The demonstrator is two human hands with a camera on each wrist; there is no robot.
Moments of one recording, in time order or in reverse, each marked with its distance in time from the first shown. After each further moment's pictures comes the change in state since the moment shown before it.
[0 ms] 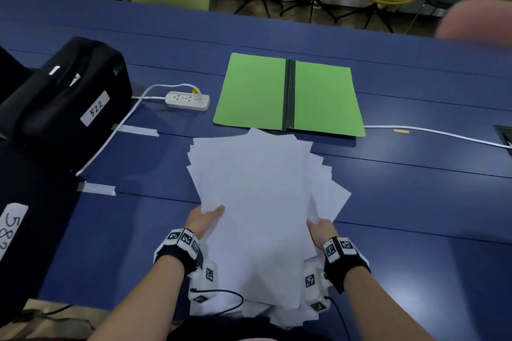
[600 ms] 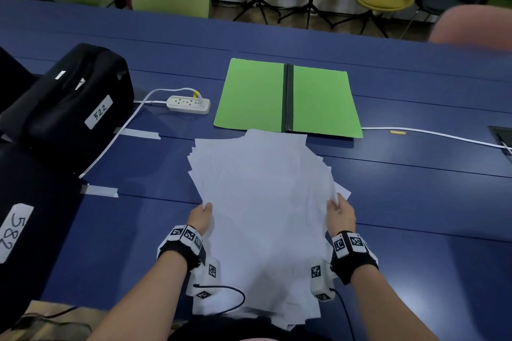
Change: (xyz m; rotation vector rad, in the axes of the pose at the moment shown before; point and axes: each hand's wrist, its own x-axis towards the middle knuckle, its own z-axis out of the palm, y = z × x) left_hand 0.009 0.003 0.000 0.222 0.130 -0.007; right_hand -0.009 -0.006 -0.024 0.340 0.392 -0.284
